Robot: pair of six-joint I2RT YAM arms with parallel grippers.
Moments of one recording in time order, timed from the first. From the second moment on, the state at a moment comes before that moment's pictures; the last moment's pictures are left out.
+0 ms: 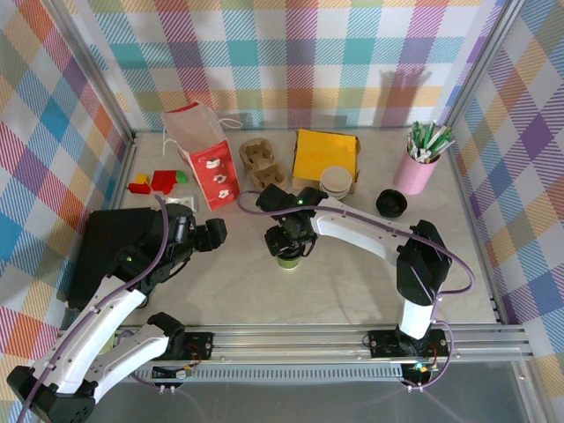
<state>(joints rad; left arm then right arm) -0.50 0.79 0.87 -0.77 -0.17 -0.52 0.96 1.80 1.54 -1.06 0.10 0.49</state>
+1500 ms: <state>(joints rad) -0.50 0.81 0.88 -0.77 -0.16 -0.53 -0.16 1.44 1.14 -0.90 0.07 0.20</state>
